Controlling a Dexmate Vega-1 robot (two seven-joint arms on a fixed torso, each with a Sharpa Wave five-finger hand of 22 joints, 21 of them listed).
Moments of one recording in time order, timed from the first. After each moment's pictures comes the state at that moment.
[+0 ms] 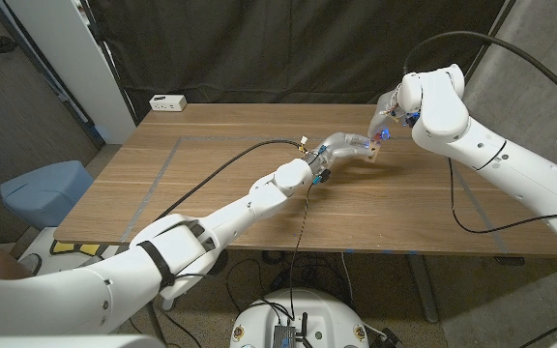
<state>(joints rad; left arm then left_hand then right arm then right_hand) 0.42 0.05 0.85 -0.86 -0.12 -0.35 -0.02 0.98 0.04 0.28 -0.15 0.22 0.84 -0.18 0.29 0.21 0.88 -0.21 0.28 0.49 0.46 -0.05 0.21 0.20 0.13 0.14 0.21 0.18 -0.37 -0.83 -0.77 -2.04 -1.10 -0.75 1.20 0.70 0.01 0.40 -0.08 0.18 0.93 -0.02 0.83 0.32 0.35 -0.02 0.22 0.20 0.26 0.02 0.24 0.20 0.53 0.09 0.20 0.16</state>
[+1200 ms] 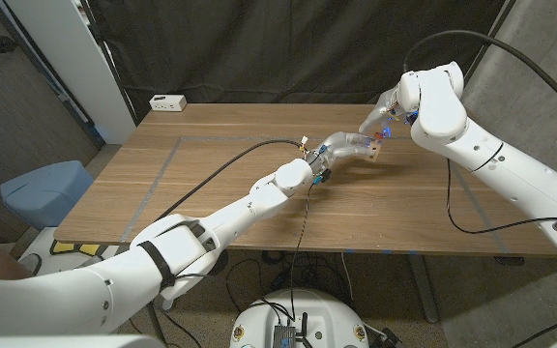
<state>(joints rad) 0.42 0.05 0.86 -0.86 -0.12 -0.36 -0.02 0.98 0.04 0.28 -0.15 0.22 0.84 -0.18 0.29 0.21 0.88 -0.21 0.28 0.49 0.46 -0.05 0.21 0.20 0.13 0.14 0.21 0.18 -0.41 -0.79 -0.72 -2.04 -1.18 -0.71 1.25 0.40 -0.09 0.24 0.01 0.23 0.87 0.01 0.73 0.22 0.36 0.03 0.19 0.19 0.28 0.04 0.22 0.19 0.54 0.10 0.19 0.16</state>
